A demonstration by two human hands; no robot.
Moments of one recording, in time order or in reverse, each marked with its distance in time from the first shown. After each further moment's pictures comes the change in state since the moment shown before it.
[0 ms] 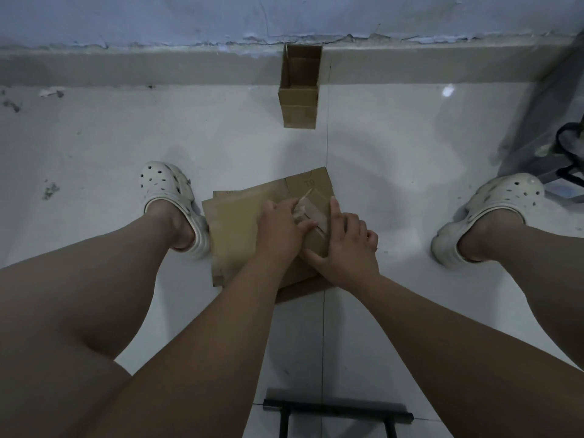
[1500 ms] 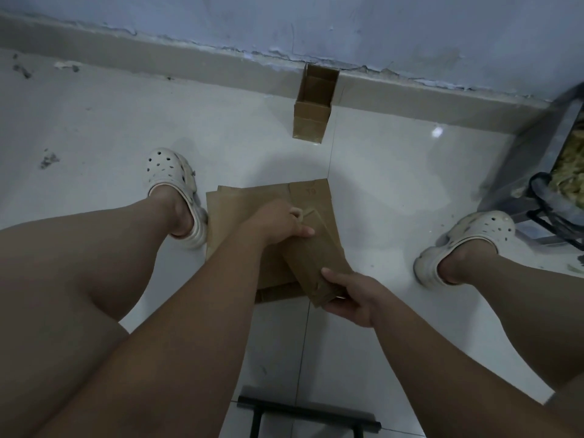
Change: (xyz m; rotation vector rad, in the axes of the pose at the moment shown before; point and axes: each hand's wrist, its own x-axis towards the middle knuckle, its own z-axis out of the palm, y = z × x) left_hand 0.011 0.002 -0.042 0.030 -0.443 -0.030; right_hand -0.039 0.004 -0.039 1.237 -0.512 0.940
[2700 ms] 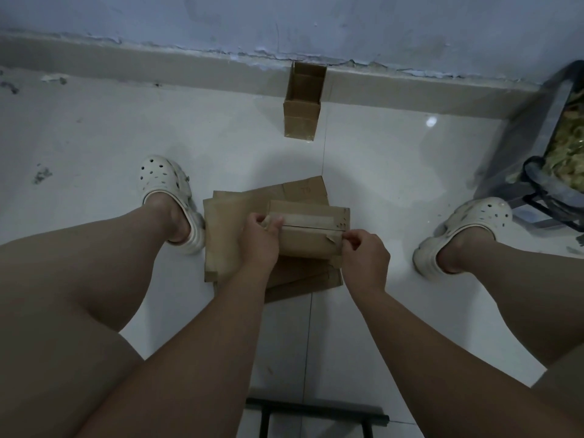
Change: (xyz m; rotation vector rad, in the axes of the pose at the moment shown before) left_hand -0.009 -0.031 0.046 -0.502 0.553 -0.154; right_hand 0.004 -0.012 0.014 -0.668 0.665 -0.835
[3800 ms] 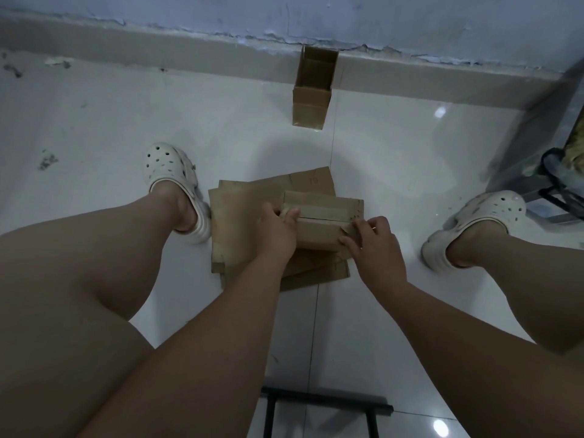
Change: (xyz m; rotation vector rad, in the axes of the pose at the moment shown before) left_hand 0.000 0.003 0.008 0.051 -0.089 -0.029; right_hand 0.016 0.031 -0.002 -0.413 -0.164 -0.360
